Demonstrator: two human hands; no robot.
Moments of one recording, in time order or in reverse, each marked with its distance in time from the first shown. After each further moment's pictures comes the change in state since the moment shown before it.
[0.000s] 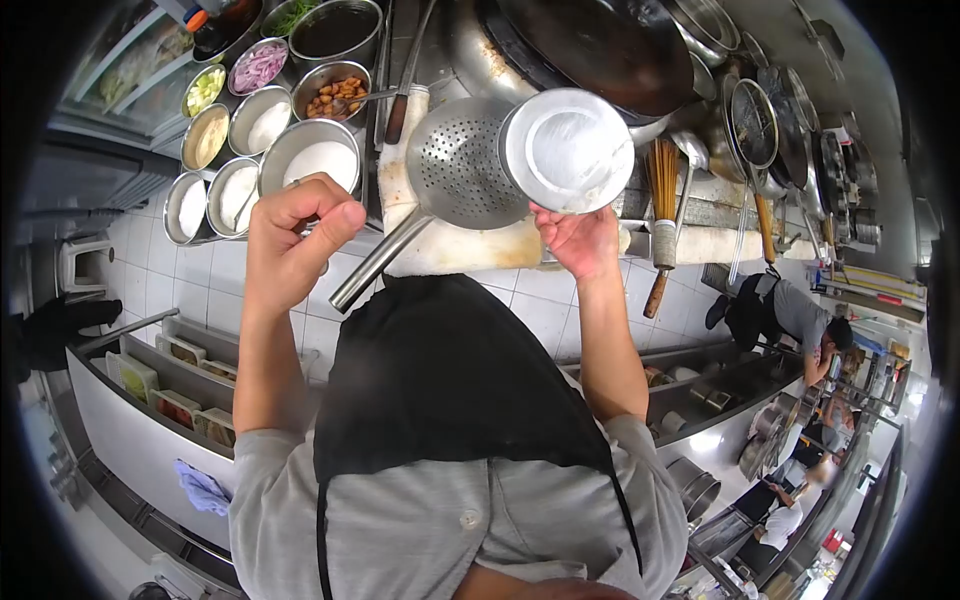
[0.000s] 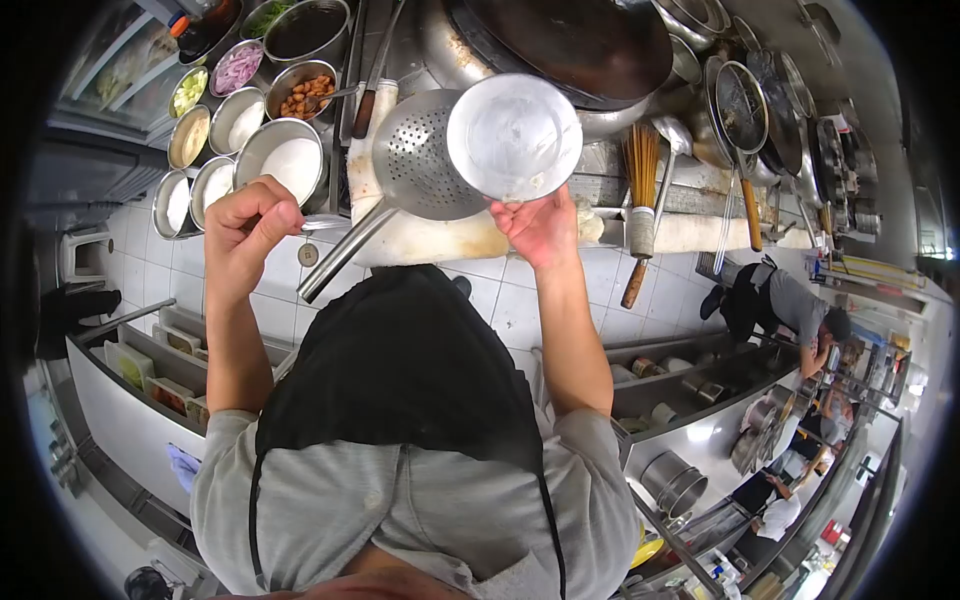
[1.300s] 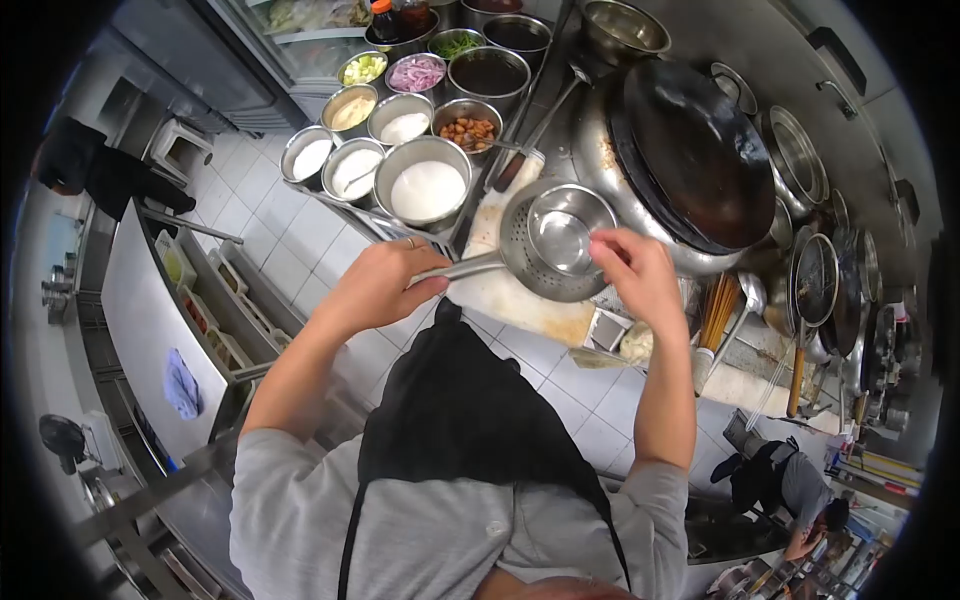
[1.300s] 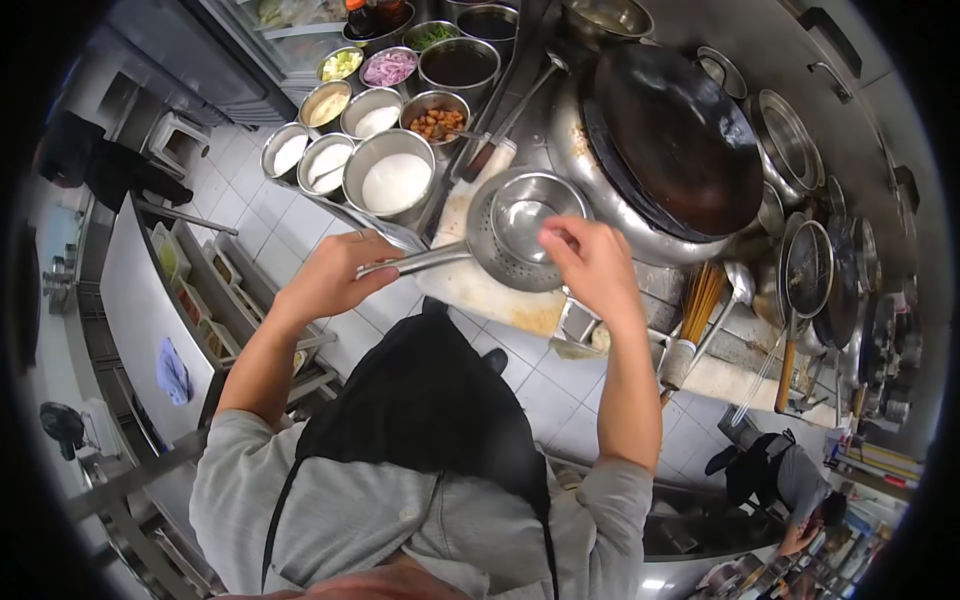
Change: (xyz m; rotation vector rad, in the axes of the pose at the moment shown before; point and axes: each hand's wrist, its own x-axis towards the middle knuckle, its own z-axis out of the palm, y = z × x) left_hand -0.056 0.021 0.030 0.793 -0.076 -0.145; right_hand -0.001 -0.038 0.120 -1.782 -0.378 -0.483
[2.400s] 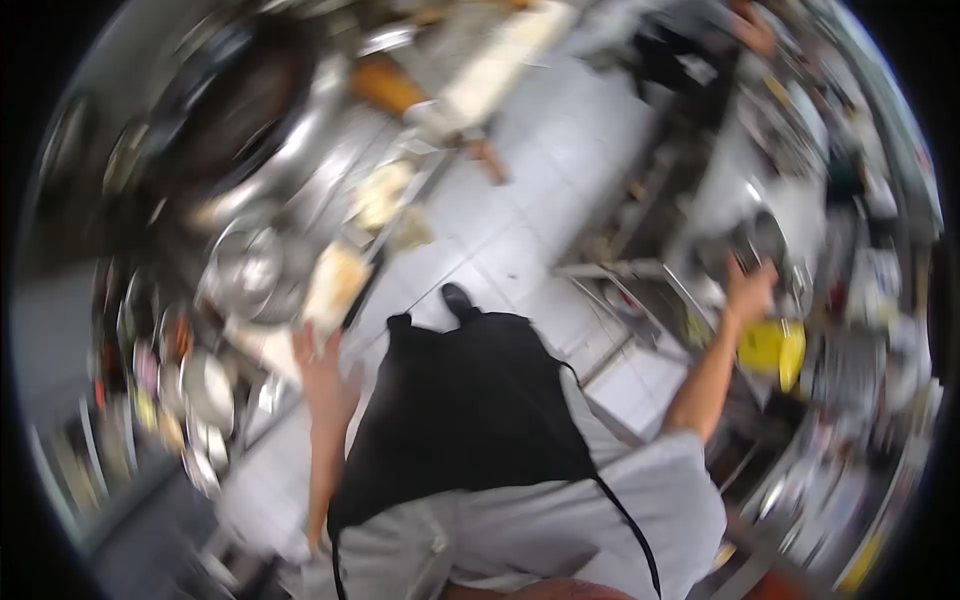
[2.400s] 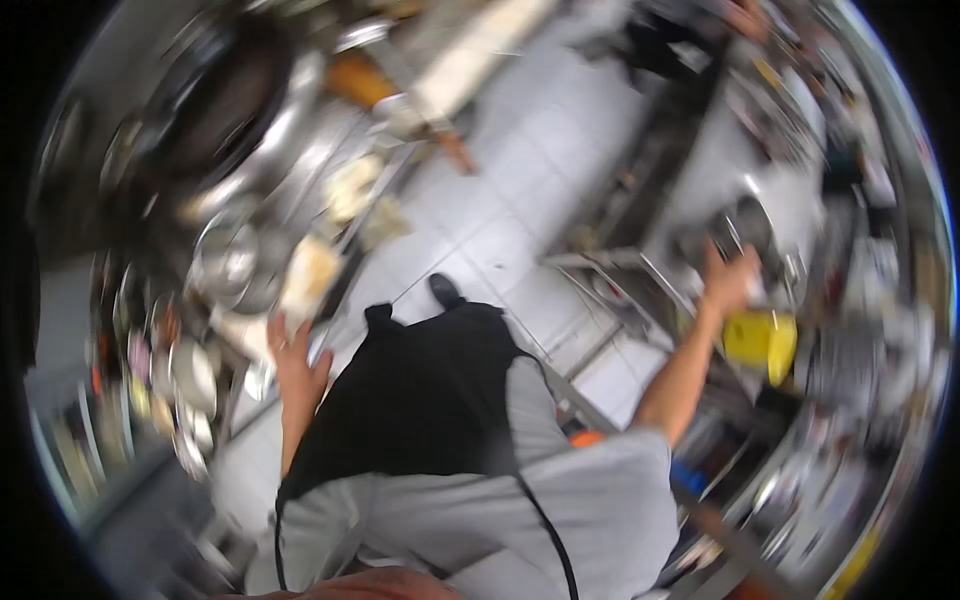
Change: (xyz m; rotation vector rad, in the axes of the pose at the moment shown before) left_hand 0.006 0.009 0.183 0.312 -0.328 0.506; right_hand -0.702 0.071 0.068 -1.166 1.249 1.810
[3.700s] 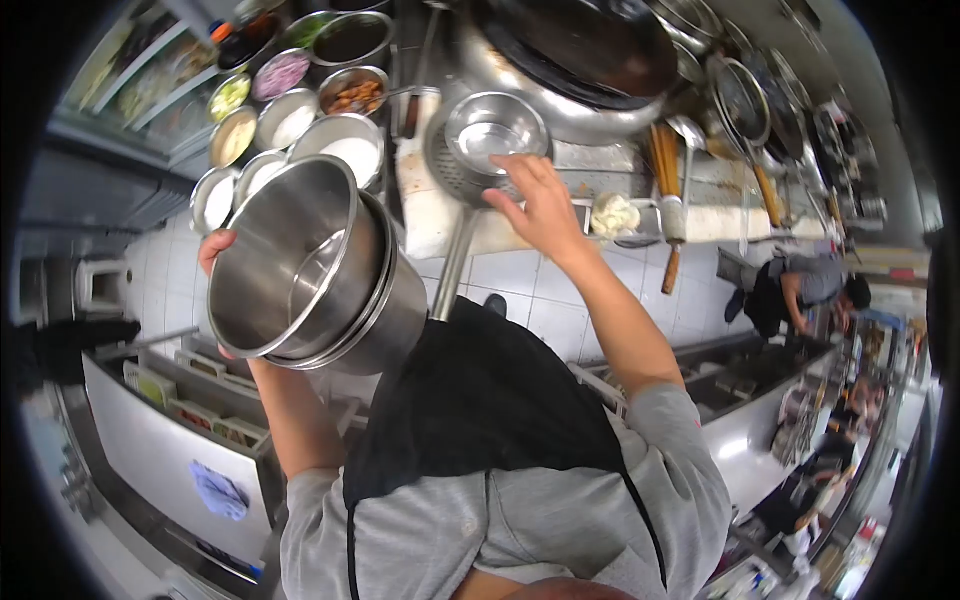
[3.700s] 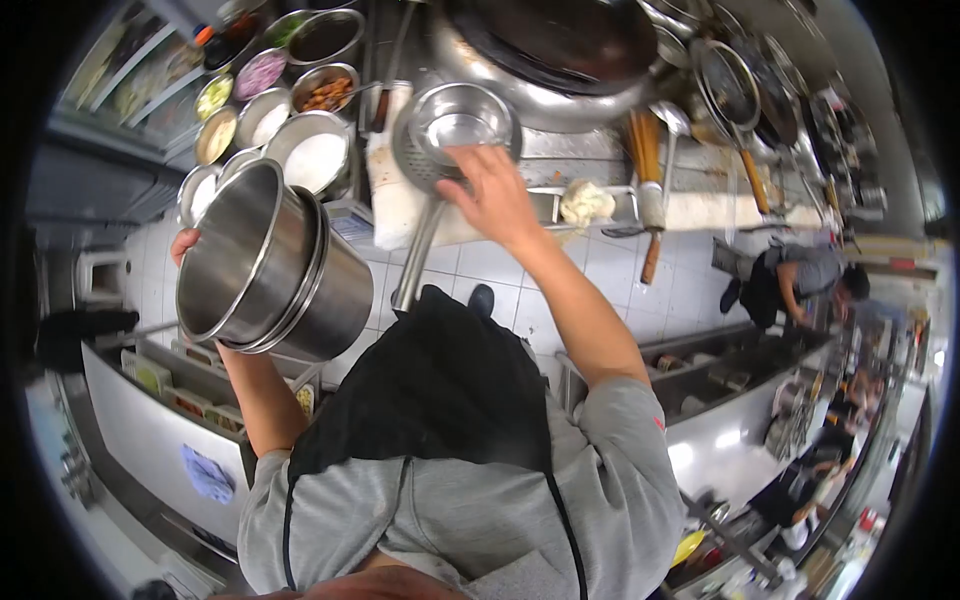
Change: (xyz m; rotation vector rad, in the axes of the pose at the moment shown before) left_hand -0.163 -0.102 -0.115 -1.407 1.199 0.078; right_hand -0.306 -0.537 -0.246 1.453 -0.517 -1.757
